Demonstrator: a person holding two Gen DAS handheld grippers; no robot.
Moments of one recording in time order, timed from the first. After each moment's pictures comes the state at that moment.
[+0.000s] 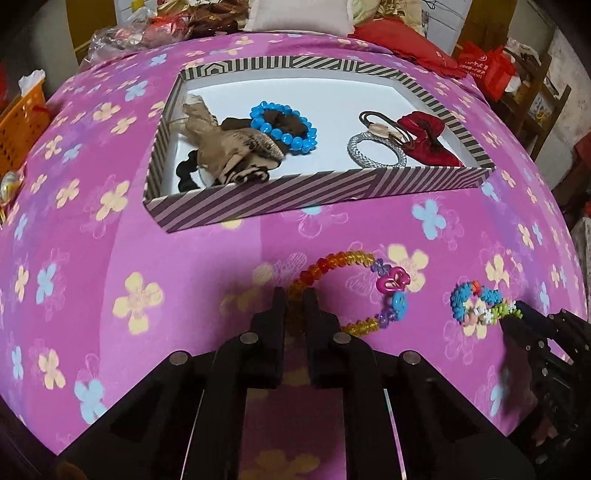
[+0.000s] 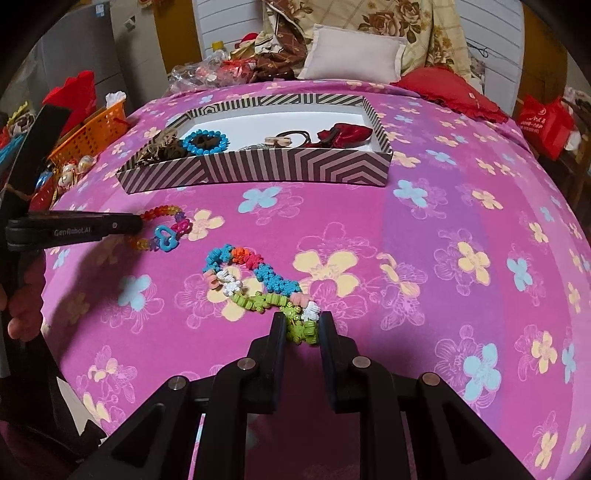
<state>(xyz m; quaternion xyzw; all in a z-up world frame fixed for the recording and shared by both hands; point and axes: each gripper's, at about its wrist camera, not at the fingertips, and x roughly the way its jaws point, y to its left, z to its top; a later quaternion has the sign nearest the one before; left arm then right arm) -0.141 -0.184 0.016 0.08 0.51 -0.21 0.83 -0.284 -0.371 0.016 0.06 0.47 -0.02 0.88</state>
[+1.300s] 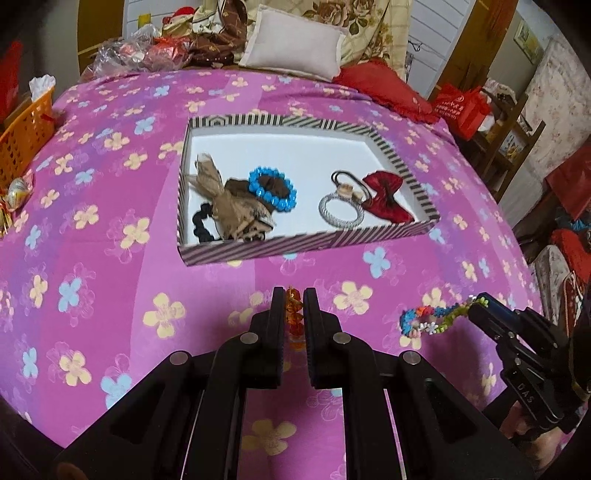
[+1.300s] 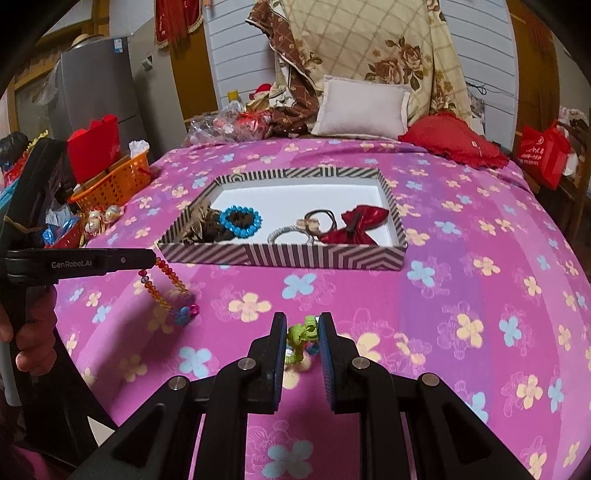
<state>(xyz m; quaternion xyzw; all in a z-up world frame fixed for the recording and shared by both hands) -0.152 -0.154 0.087 0.01 0.47 -0.25 0.84 -0.282 -0.348 0.083 0.07 0.38 -0.01 0.92</state>
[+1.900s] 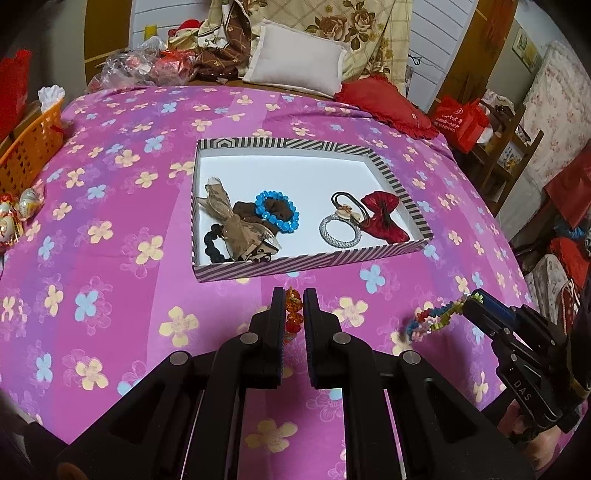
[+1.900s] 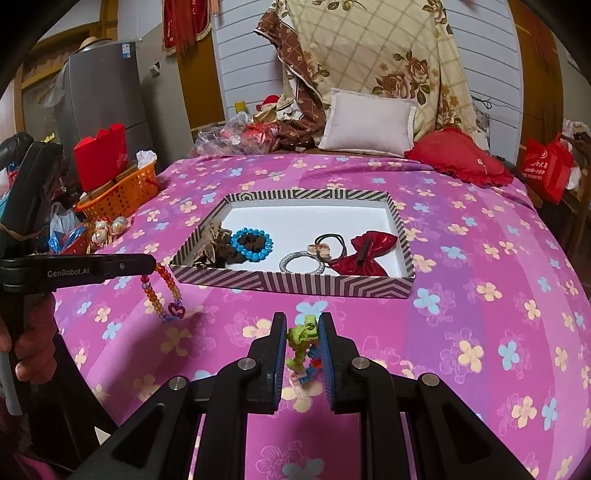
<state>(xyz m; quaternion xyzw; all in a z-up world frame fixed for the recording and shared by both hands) -0.153 -0.145 0.108 0.01 0.46 -0.25 0.85 -0.272 -0.339 0.105 0.06 0.36 0.00 0.93</state>
